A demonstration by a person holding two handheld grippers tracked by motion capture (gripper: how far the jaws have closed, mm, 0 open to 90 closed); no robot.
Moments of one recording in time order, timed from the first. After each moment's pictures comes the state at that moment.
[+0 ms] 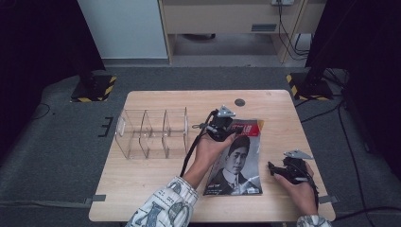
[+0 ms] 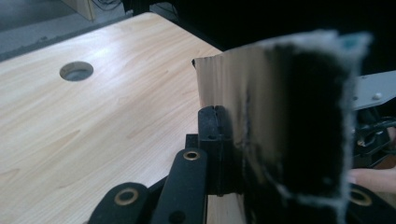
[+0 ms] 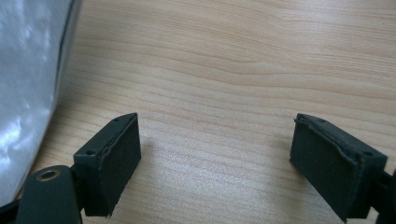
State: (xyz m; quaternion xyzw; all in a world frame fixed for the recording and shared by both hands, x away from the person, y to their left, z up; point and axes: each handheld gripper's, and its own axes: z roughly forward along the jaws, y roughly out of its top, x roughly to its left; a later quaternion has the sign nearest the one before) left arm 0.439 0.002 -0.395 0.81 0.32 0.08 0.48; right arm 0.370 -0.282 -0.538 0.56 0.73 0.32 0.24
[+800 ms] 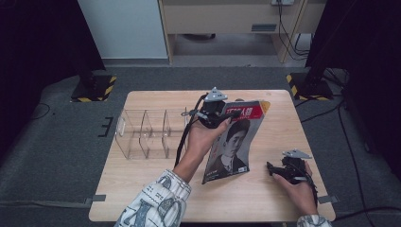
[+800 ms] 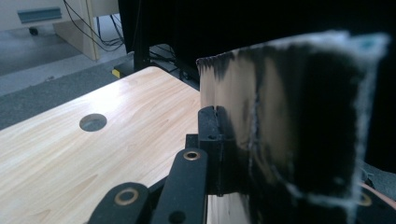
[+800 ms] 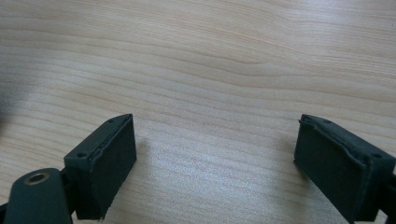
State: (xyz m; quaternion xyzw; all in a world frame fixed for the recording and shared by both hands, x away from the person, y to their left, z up) left arm 0.435 0.026 -0.329 0.78 0.30 0.09 0.54; right arm 0.373 -0.279 -0.539 0.55 0.73 0.32 0.24
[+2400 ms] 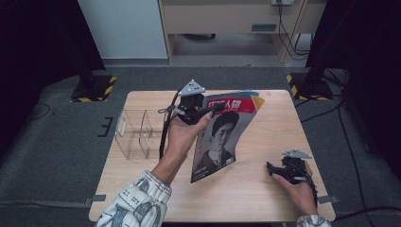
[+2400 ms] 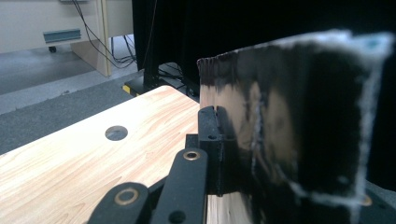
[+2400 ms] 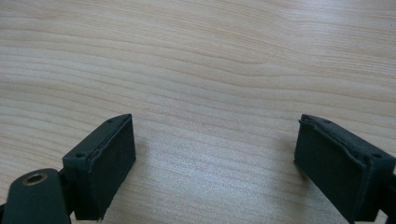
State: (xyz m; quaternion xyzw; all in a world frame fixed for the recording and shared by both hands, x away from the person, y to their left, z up) left arm 0.417 0.076 -0.295 0.76 0.31 0.11 0.56; right arm 0.373 -0.278 -0.539 0.55 0.73 0.32 0.24
